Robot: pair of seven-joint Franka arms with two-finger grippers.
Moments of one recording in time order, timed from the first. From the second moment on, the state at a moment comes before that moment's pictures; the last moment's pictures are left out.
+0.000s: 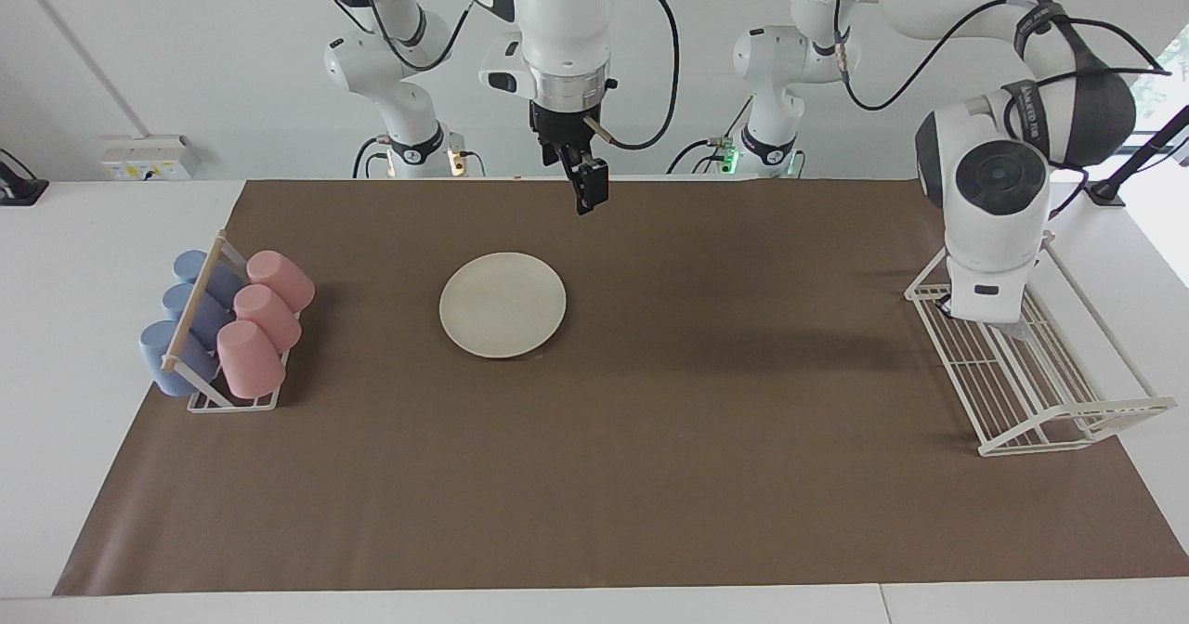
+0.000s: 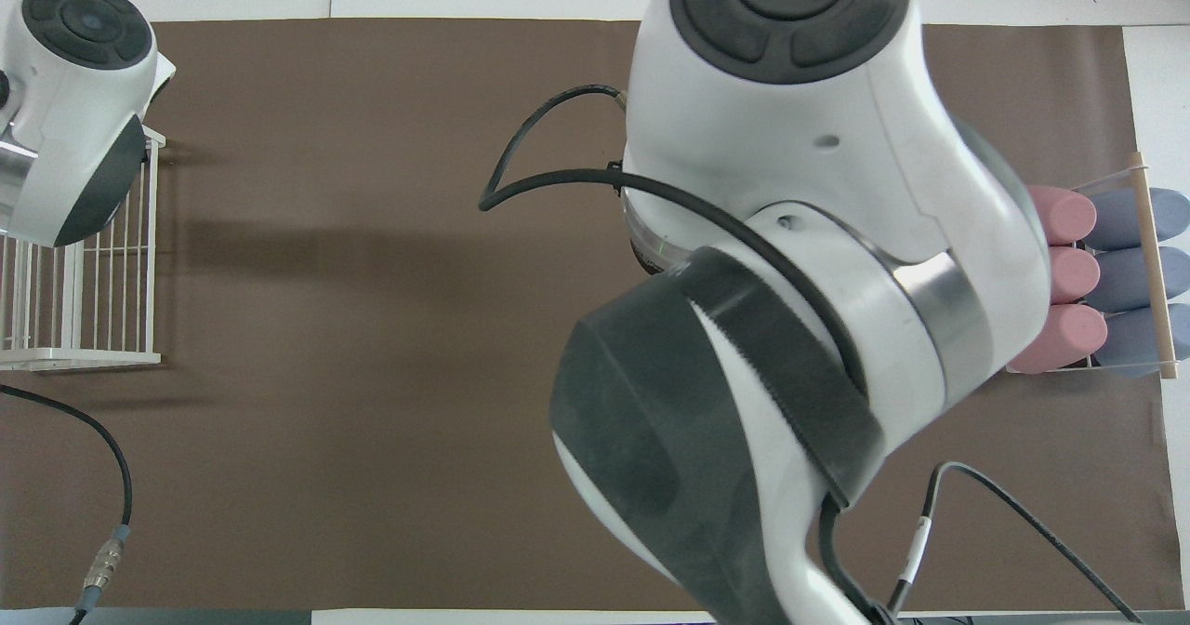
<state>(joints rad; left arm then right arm) -0.11 0.32 -0.02 -1.40 0.39 1.53 -0.51 0.54 0.37 0.03 -1.03 0.03 1.31 1.67</state>
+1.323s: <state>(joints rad) 0.11 -0.26 -0.01 -2.14 -1.13 1.56 0.08 0.60 0.31 0.03 -1.17 0.06 1.44 1.83</state>
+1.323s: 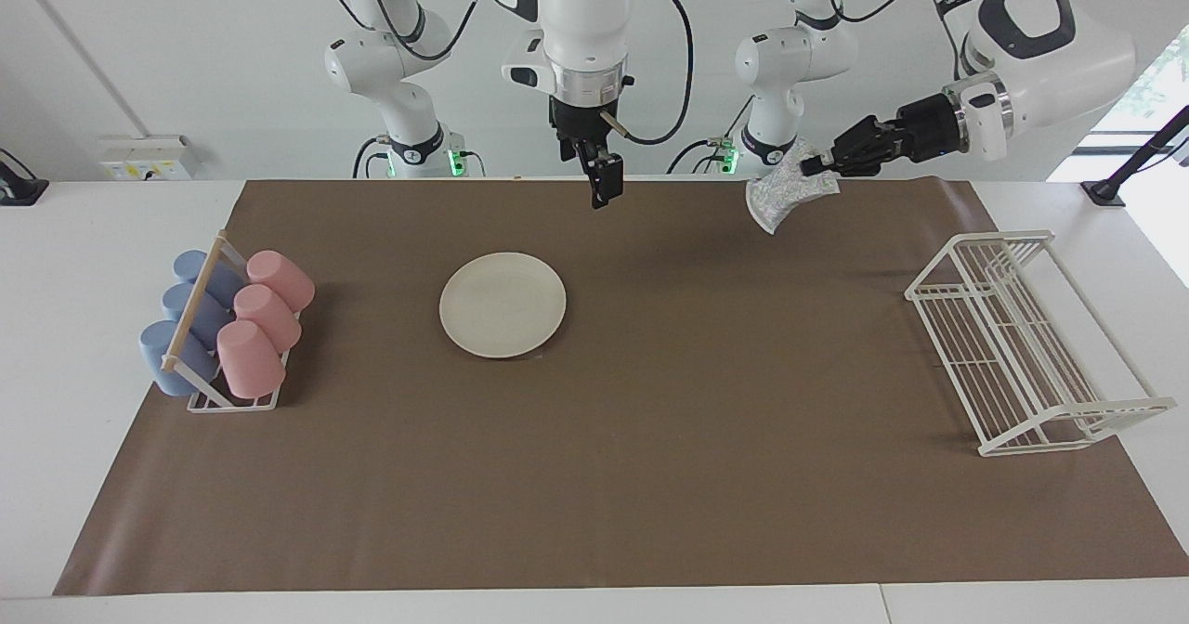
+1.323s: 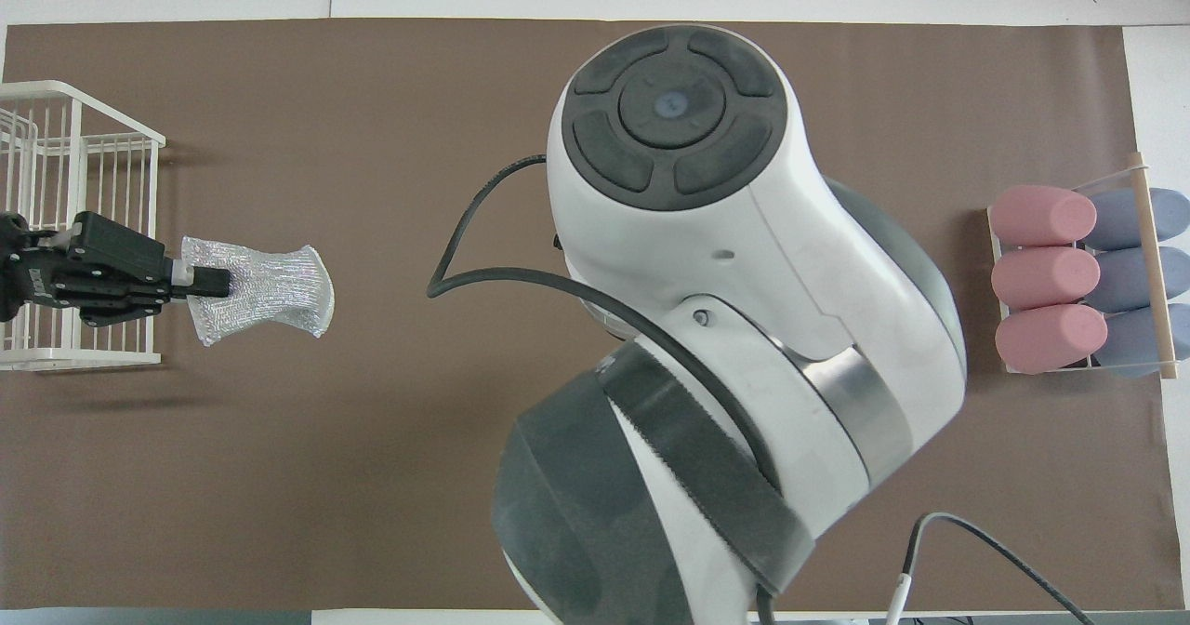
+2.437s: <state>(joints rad) -0.07 -0.41 -0.01 -2.52 -1.46 1.65 0.55 0.76 0.14 0.04 -1.56 0.28 1.88 2.17</state>
